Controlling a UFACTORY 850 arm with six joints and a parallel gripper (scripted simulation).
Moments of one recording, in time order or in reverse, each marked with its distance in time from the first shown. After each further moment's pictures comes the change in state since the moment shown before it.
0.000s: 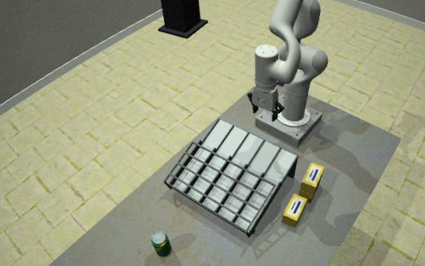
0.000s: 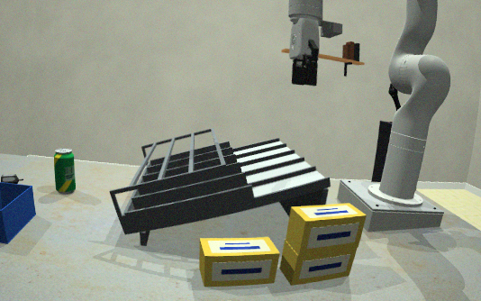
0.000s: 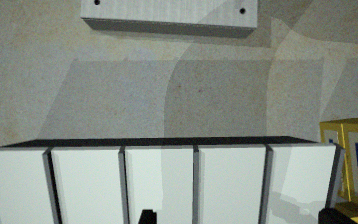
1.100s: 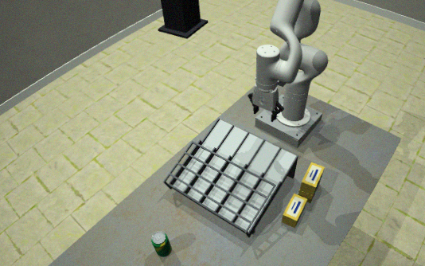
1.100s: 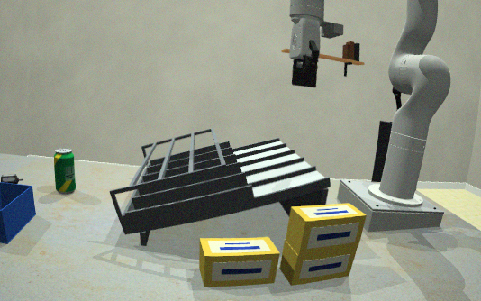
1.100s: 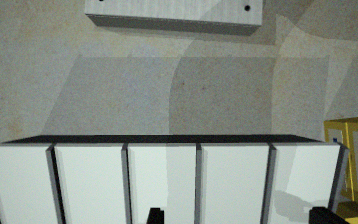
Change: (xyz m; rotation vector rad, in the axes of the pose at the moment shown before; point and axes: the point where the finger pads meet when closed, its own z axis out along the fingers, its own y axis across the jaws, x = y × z) arm 0.000 0.000 0.000 0.014 -0.013 -0.009
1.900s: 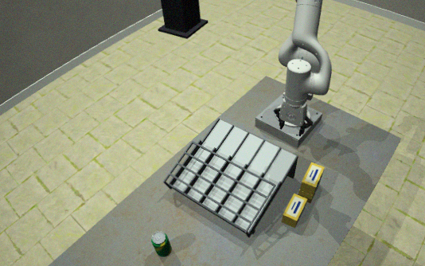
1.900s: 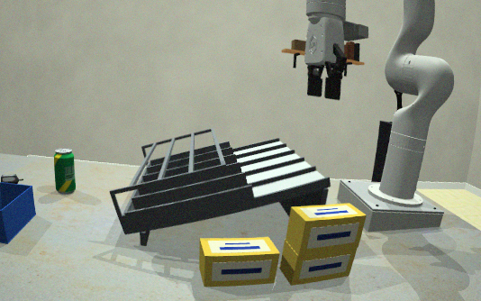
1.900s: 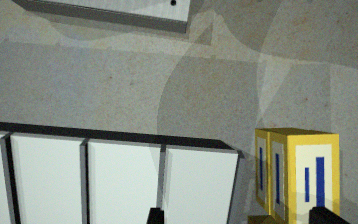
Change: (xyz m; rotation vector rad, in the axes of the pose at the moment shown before) arm 0.003 0.127 0.018 -0.008 0.001 -0.084
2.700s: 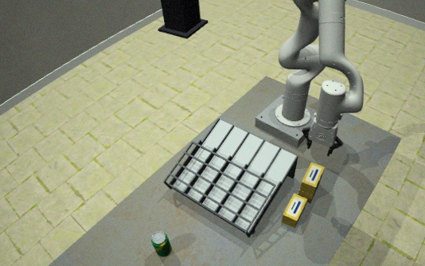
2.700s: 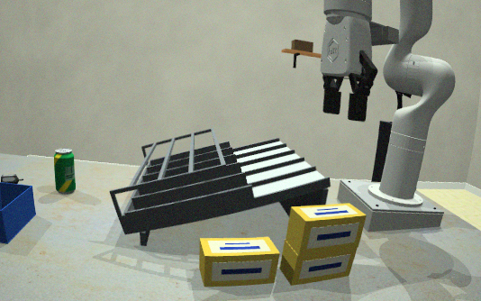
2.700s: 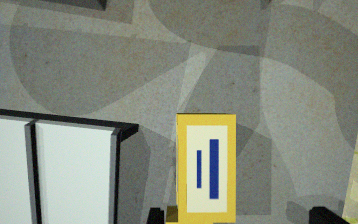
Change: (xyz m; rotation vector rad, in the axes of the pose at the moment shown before) arm -0.024 0.135 0.024 0.009 -0.003 -0.026
